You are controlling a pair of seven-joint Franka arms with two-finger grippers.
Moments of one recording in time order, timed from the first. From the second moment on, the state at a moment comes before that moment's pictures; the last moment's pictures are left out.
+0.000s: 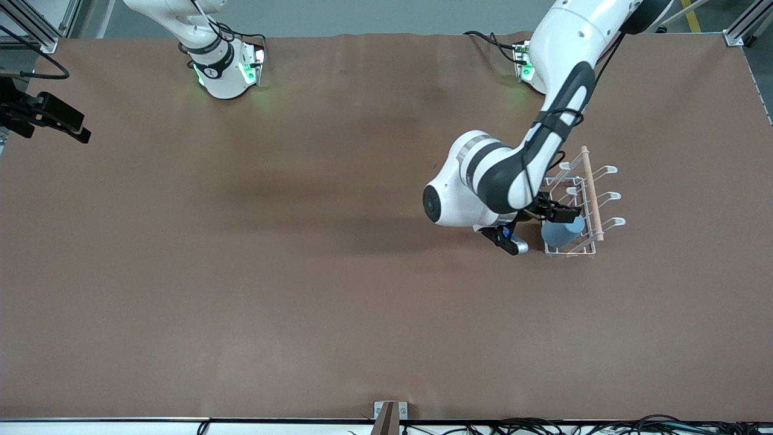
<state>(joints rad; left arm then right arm) -0.41 0.67 -0.27 -1.38 0.79 1.16 -0.23 -0.02 0.01 0.05 -1.41 0.00 1.37 0.13</state>
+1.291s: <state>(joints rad) 0.10 -0.04 -0.24 -1.57 0.04 1.49 -0.27 -0.03 0.01 0.04 -1.48 0.00 1.46 0.12</state>
